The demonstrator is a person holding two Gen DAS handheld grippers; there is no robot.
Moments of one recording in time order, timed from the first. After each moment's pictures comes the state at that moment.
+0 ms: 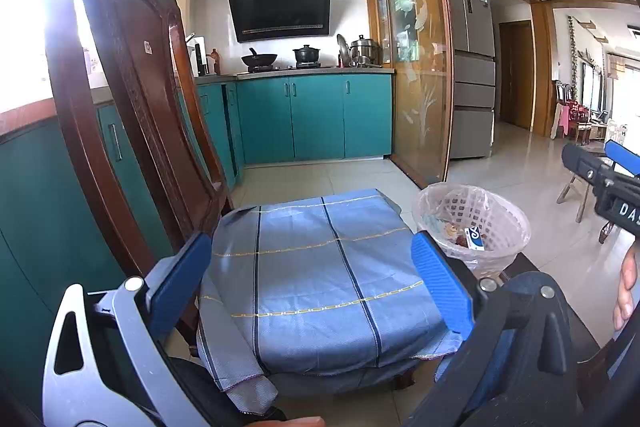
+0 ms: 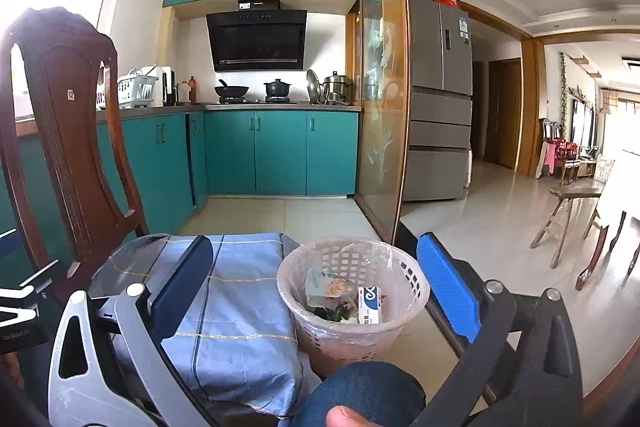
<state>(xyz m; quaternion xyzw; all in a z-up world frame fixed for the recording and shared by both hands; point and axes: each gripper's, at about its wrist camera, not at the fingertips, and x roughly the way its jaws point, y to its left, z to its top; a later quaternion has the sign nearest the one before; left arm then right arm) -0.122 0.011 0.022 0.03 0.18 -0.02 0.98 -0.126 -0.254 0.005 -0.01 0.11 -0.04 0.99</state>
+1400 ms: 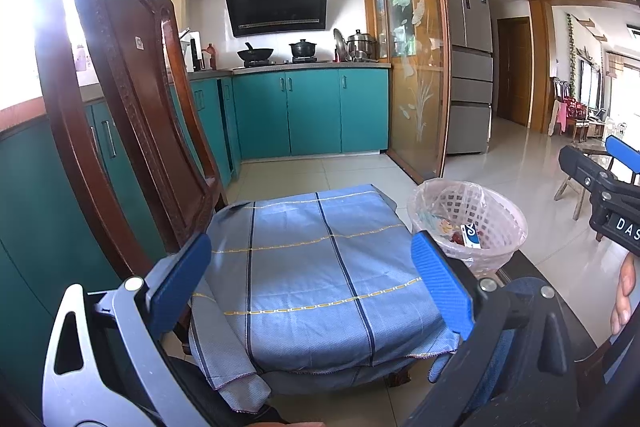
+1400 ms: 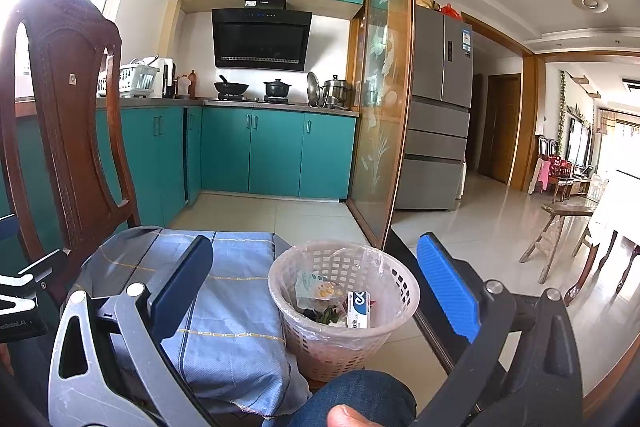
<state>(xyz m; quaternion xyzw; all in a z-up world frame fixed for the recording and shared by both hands) -0.117 0.001 0.022 0.03 0.19 -0.03 0.98 -0.129 -0.243 0.004 -0.03 0.11 -0.05 0.99</state>
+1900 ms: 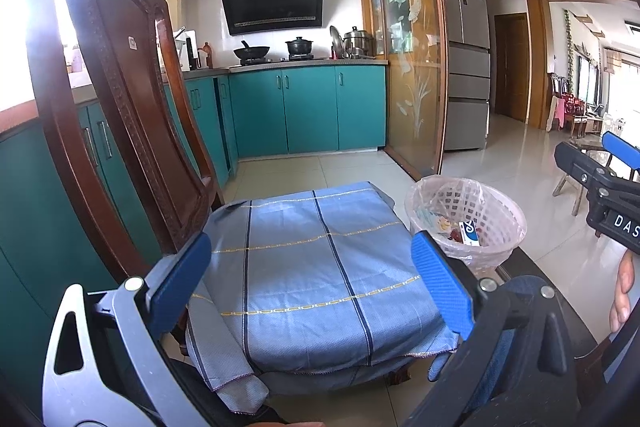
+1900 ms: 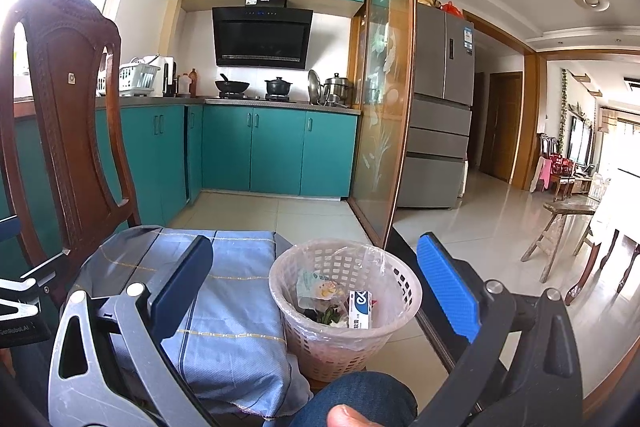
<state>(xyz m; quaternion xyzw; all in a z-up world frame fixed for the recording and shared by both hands) -0.114 -0.002 0.023 0.04 0.19 -0.03 0.98 -0.124 -0.248 0.003 -0.03 0.11 -0.04 0.99</state>
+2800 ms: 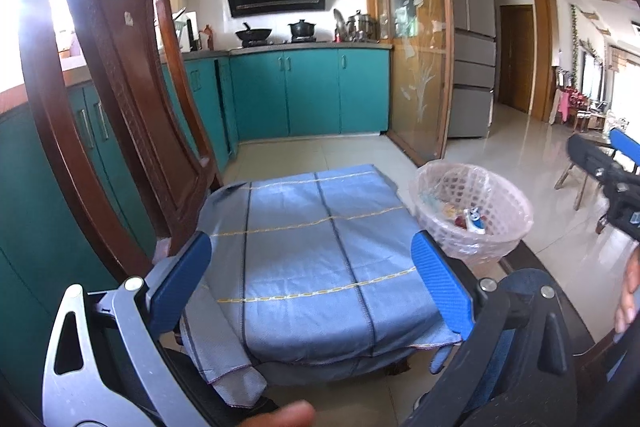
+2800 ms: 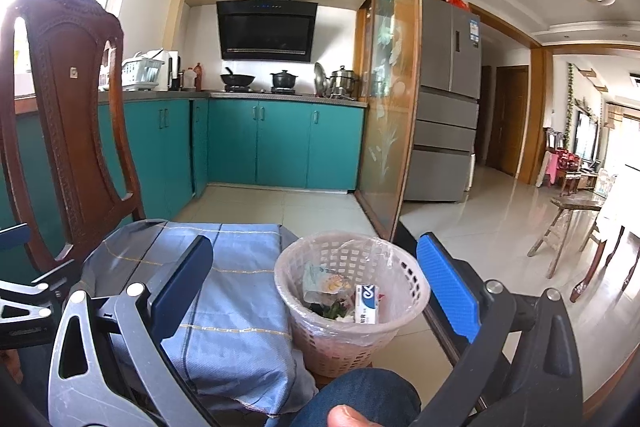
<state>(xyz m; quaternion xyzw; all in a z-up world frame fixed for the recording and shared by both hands) -0.090 0.004 0.003 0.04 0.23 -0.02 0.97 -0.114 -0.246 -0.001 -0.03 0.13 -0.03 0.99</state>
